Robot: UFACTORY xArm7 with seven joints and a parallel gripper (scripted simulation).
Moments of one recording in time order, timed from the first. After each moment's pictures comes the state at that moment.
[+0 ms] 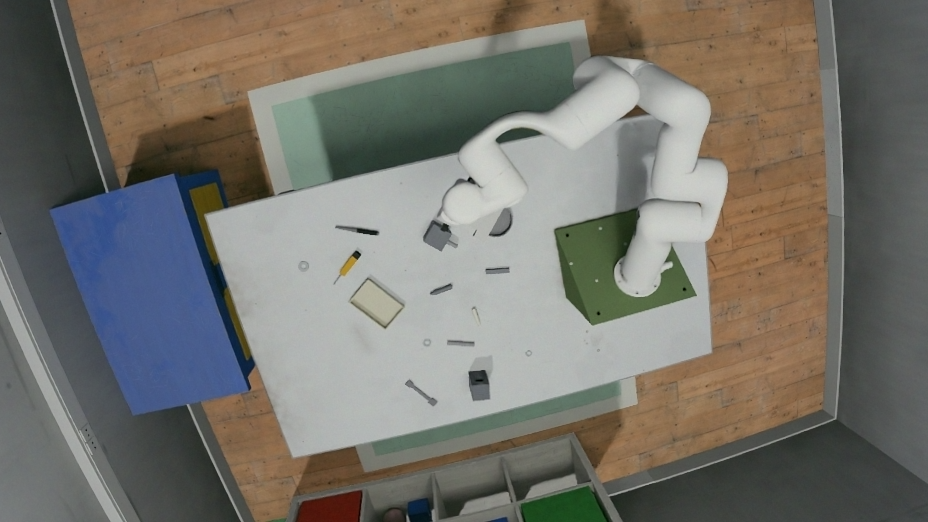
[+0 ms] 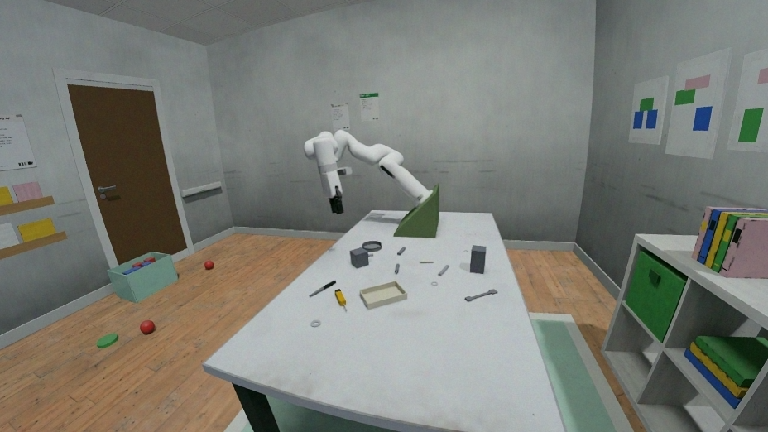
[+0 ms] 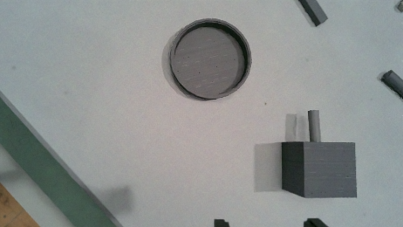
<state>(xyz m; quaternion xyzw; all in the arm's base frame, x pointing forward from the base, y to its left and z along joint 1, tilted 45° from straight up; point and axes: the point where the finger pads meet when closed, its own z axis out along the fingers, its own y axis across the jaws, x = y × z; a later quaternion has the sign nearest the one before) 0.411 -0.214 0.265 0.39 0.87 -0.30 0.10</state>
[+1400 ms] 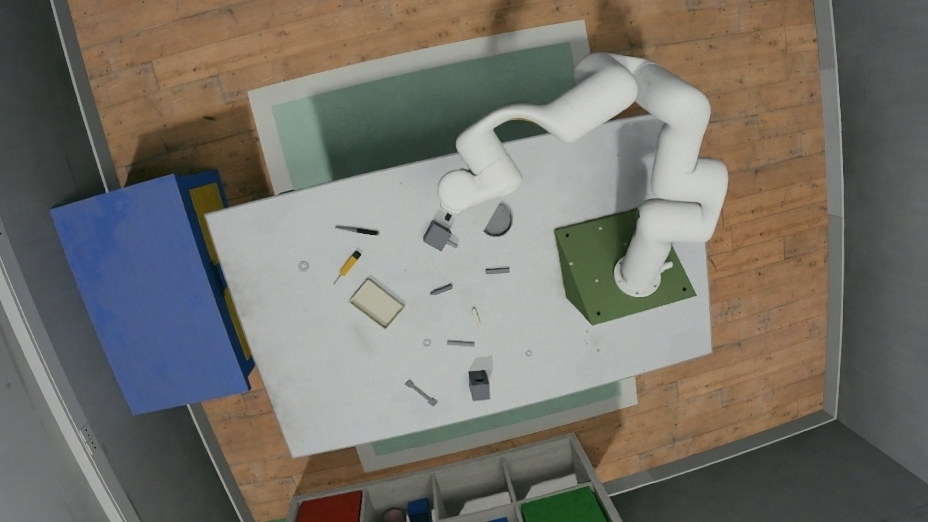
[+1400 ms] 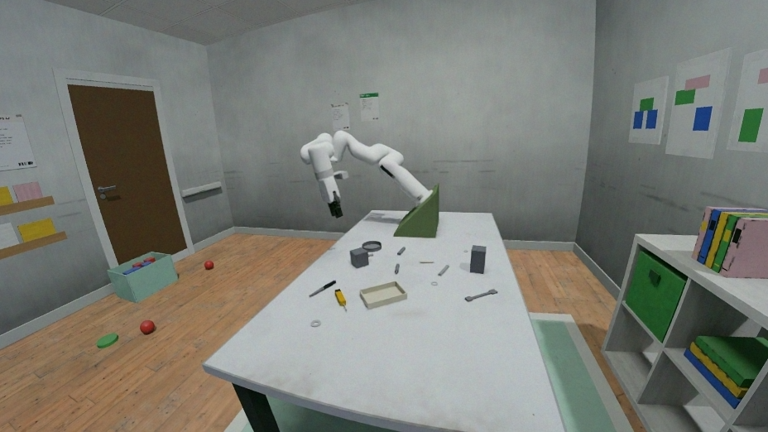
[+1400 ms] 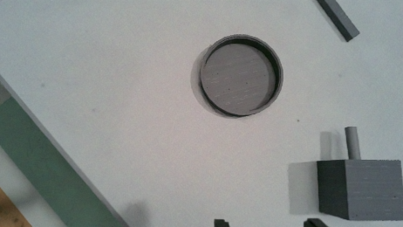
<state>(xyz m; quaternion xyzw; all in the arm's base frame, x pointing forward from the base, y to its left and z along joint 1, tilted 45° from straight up) 0.390 -0.238 0.261 0.40 0.86 -0.30 0.06</state>
